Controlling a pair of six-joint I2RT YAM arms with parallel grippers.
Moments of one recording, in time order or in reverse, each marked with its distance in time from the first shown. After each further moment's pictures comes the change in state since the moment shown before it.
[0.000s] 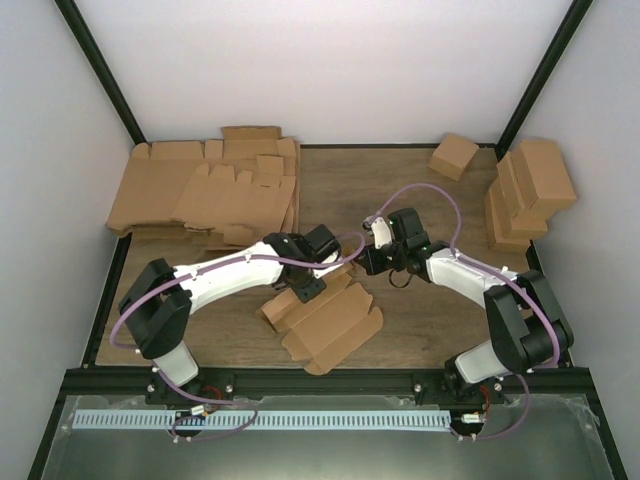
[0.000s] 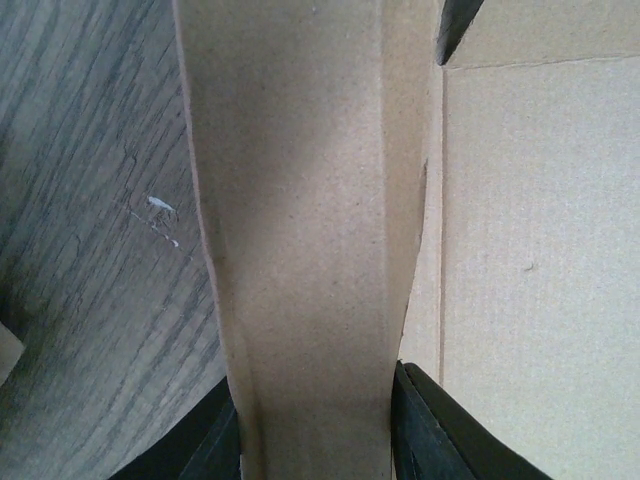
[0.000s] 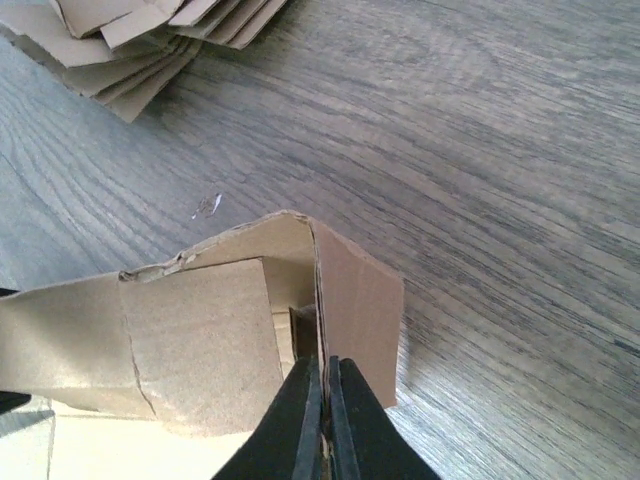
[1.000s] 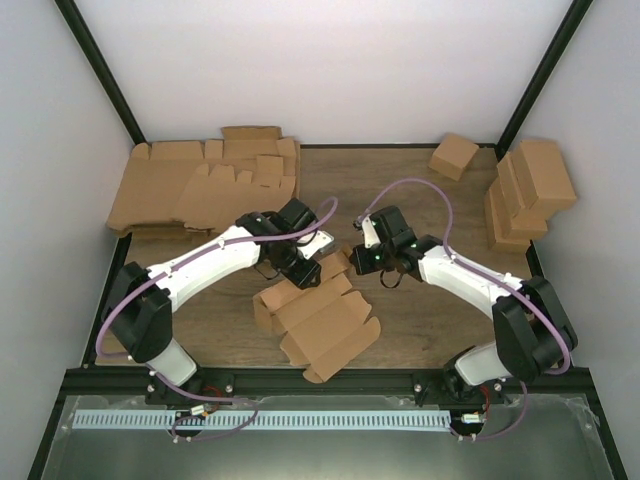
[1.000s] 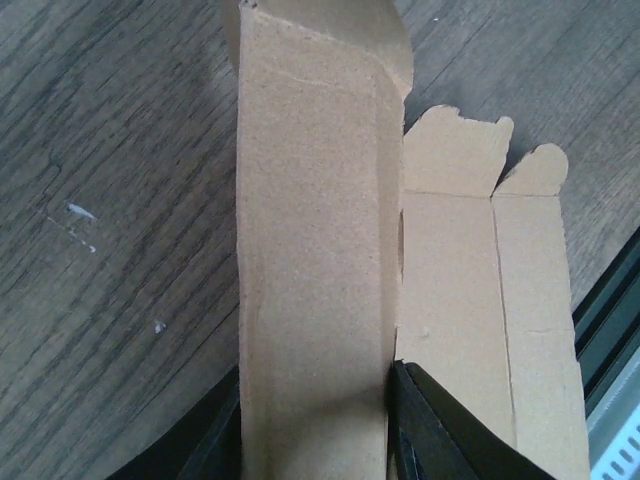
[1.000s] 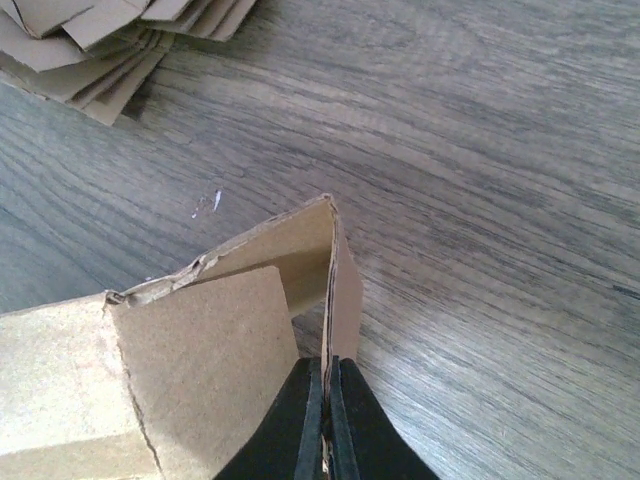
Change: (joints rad) left arm 0.164 -0.073 0.052 -0.050 0.387 -0.073; right arm 0.148 -0.037 0.121 -0.203 0.219 0.143
